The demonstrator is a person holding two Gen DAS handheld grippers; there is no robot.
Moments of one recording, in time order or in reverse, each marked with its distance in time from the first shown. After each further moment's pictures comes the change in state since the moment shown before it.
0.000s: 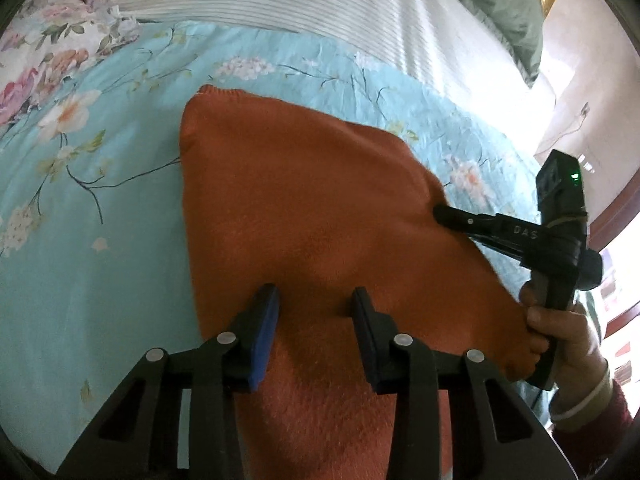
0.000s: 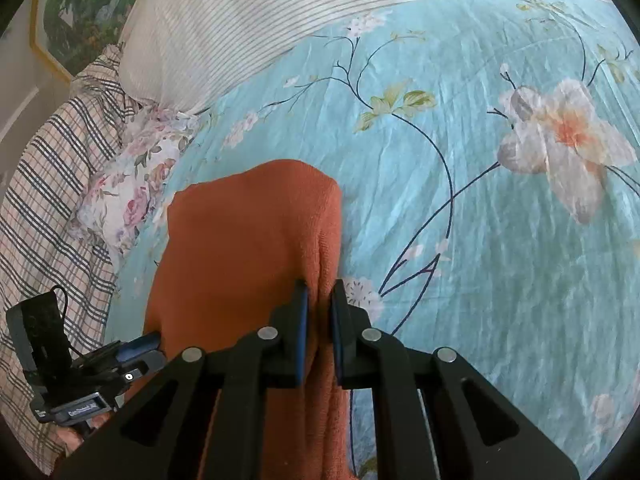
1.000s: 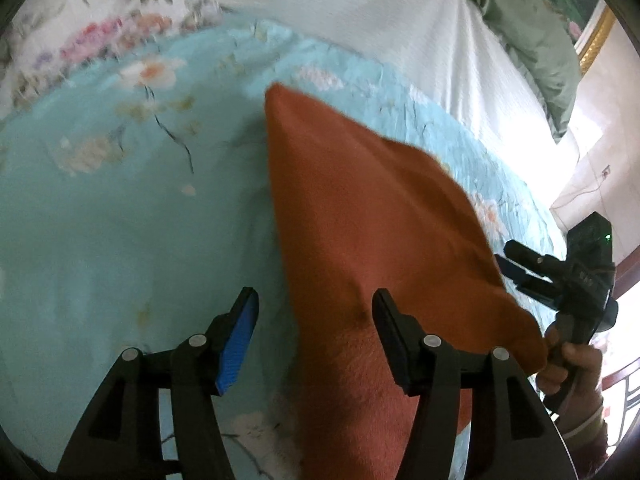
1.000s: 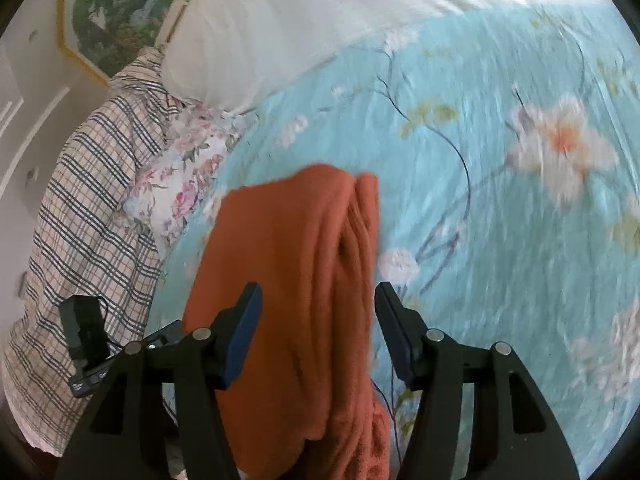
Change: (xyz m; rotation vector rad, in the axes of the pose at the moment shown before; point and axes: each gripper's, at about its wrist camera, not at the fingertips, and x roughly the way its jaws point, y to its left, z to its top) left arm -0.054 0.037 -0.032 -0.211 -0.081 0.036; right arm -0.051 0.026 -0.008 -0.021 0.002 0.122
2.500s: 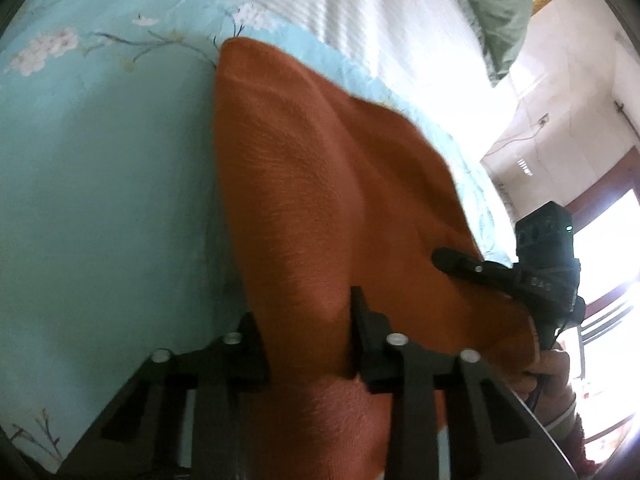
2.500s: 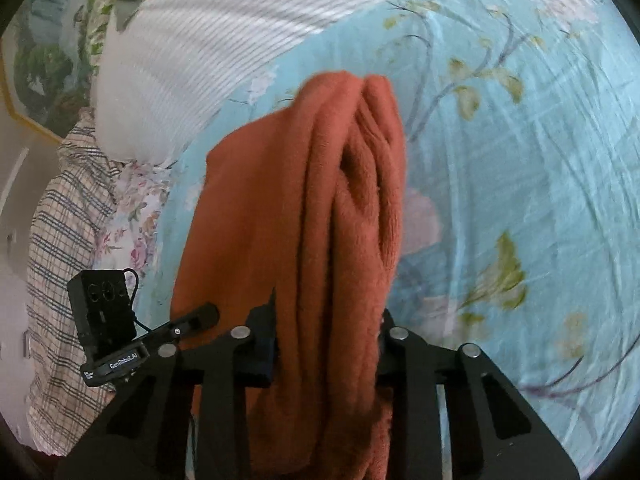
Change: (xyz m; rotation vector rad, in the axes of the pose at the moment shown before) left arm 0.196 -0.168 0.080 0.135 0.211 -0.350; right arm -0.054 -0.139 0.045 0.211 0.007 -0.068
